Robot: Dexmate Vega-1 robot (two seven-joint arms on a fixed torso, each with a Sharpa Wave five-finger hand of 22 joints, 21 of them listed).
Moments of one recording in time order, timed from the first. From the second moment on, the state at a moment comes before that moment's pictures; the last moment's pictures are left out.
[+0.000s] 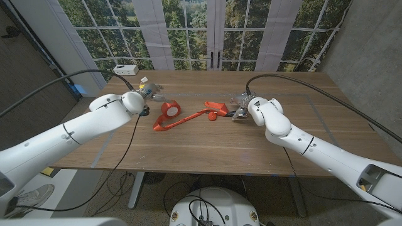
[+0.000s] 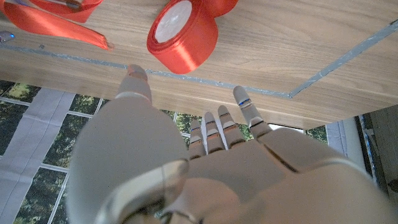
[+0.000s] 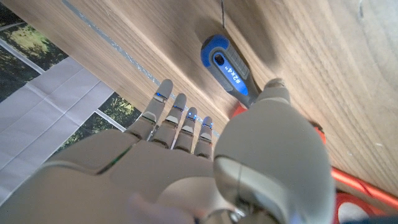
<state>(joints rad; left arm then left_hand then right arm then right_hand) 0.76 1.03 0.54 -2.22 -0.17 0.95 0.21 0.92 0.02 0.14 -0.03 0.18 0.13 -0.06 0.17 0.19 0.15 0.02 0.17 0.34 0.19 0.03 0.18 0.22 -0.01 0.15 0.92 0.17 -0.66 -0.69 -0.82 -1.91 -1.10 -0.52 0.61 0.85 0.03 -0.09 0.13 0.32 0.21 -0.08 0.20 0.20 0.25 -0.02 0.19 0.34 0.33 -0.04 0.20 0.54 0.22 0.05 0.80 0.17</state>
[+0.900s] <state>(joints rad) 1.07 0.96 0.25 -1.96 -0.34 0.14 0.17 0.63 0.06 0.07 0.08 0.18 0.02 -0.17 0.17 0.18 0.02 0.01 0.19 0.22 -0.03 0.03 0.18 0.18 -0.17 0.09 0.74 0.17 -0.85 -0.72 -0.46 -1.88 -0.25 -0.16 0.10 0.67 0.06 -0.16 0.16 0.32 0.10 -0.11 0.18 0.20 0.06 0.01 0.18 0.29 0.10 0.00 0.18 0.46 0.10 0.04 0.65 0.17</state>
